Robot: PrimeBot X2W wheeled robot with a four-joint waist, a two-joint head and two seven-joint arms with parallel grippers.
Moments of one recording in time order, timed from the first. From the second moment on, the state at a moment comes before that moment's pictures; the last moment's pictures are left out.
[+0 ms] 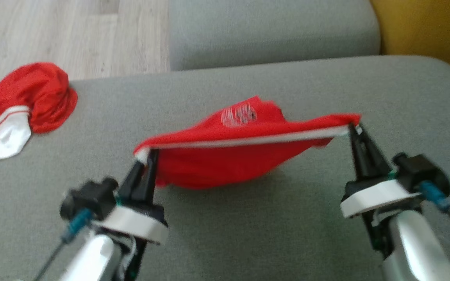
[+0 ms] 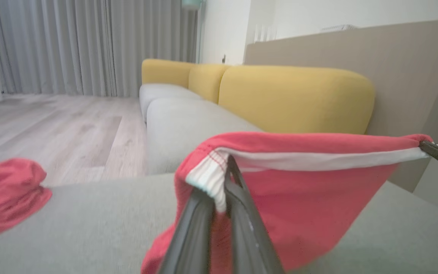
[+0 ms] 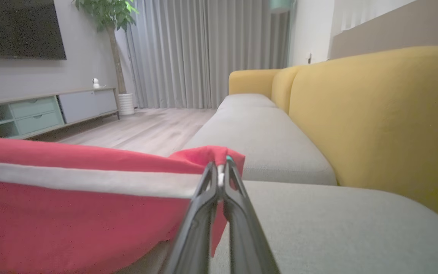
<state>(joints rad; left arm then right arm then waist) -0.19 0.27 -0.49 0.12 -0.48 0.05 -0.12 -0.19 -0.05 0.08 0.30 0.06 0.13 -0.18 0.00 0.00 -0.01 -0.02</state>
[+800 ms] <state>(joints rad) -0.67 0.41 -0.45 -0.20 -0.52 -0.03 0.27 -0.34 -0.06 -0.02 -0.19 0.06 0.13 0.17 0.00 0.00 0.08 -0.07</state>
